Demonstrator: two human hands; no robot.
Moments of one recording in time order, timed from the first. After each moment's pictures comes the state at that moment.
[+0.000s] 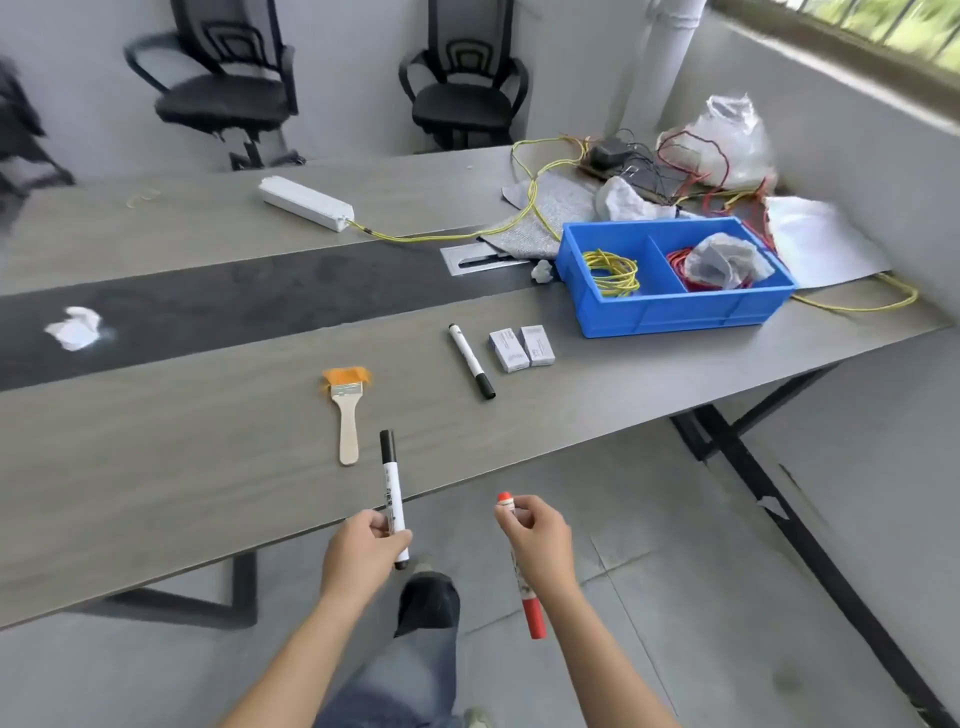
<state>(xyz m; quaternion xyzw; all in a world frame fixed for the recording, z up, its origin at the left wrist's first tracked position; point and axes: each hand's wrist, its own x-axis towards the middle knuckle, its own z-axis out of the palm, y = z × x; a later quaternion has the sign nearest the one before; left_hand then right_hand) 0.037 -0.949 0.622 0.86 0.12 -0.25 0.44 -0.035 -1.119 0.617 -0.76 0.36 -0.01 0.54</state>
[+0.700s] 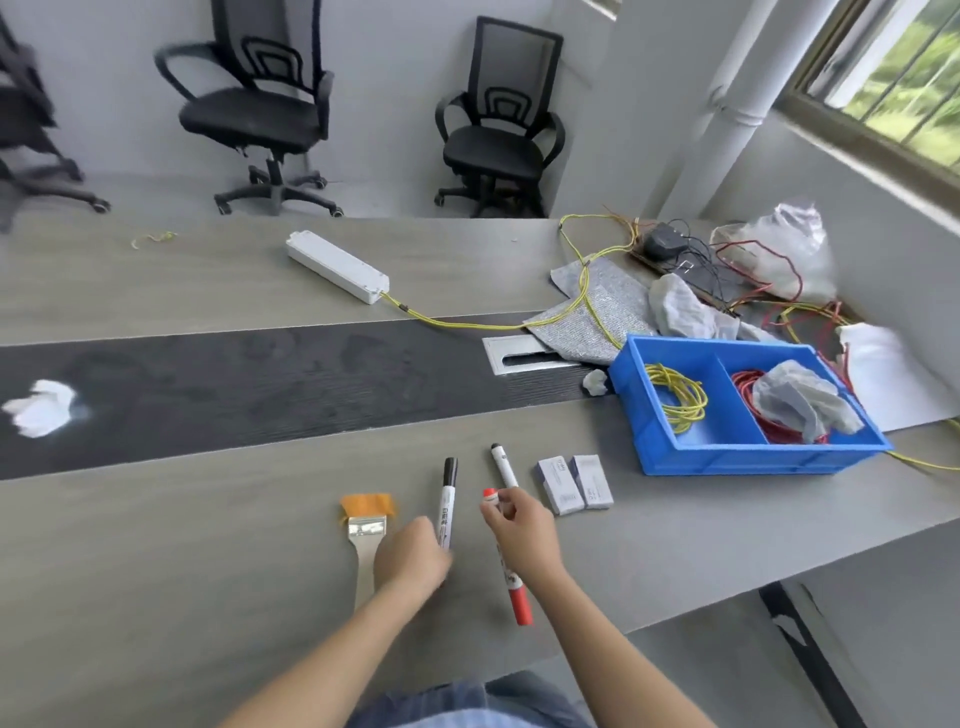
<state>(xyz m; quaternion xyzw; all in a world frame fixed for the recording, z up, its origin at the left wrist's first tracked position) 0.212 -1.014 0.608 0.92 -0.01 -0.30 0.23 0.177 -1.142 0.630 -0.85 0.29 0.03 0.43</state>
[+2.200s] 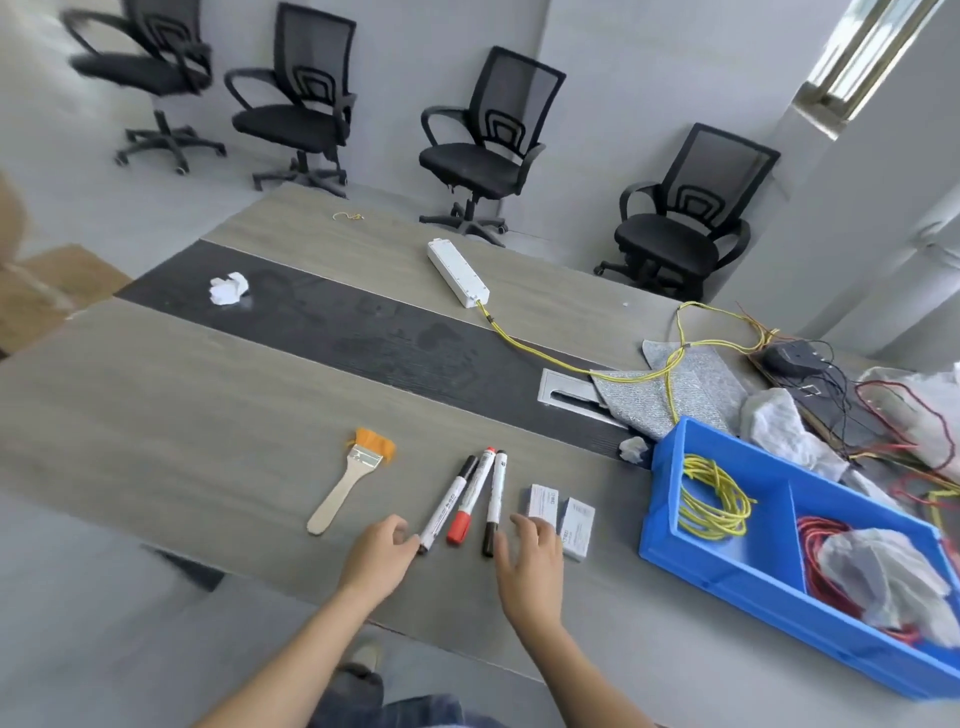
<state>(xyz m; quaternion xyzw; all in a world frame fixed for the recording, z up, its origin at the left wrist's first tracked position) 0.126 -1.058 0.598 0.86 0.23 -0.15 0.44 0.129 -1.229 0.612 -0.96 0.06 0.03 0.29</state>
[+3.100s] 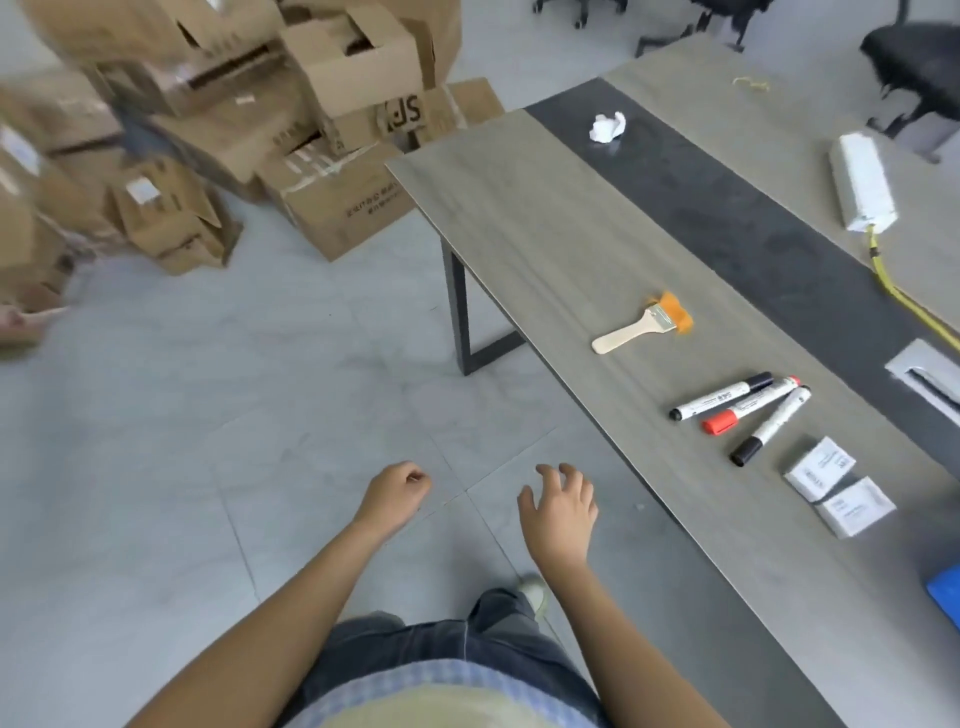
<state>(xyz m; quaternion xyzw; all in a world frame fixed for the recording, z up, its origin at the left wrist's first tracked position) -0.152 -0.993 0.604 0.68 0.54 -0.07 0.48 -0.031 -1.128 0.580 -0.93 -0.26 0.20 0.19</state>
